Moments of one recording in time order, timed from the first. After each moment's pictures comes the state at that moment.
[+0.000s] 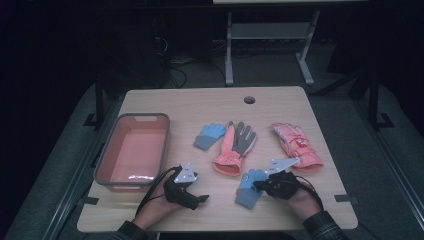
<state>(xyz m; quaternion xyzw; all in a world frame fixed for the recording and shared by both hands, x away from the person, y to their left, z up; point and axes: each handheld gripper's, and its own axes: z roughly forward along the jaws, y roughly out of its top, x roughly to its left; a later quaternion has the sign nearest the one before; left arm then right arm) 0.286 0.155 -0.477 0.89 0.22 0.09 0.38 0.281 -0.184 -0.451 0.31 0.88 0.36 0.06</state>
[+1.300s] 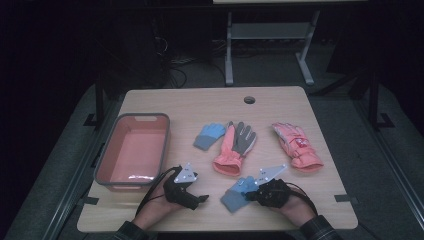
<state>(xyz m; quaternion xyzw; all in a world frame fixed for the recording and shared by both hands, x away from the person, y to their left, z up) 0.287 0.155 -0.477 0.90 0.22 0.09 0.38 0.264 -0.154 -0.461 0.25 0.90 0.35 0.02</state>
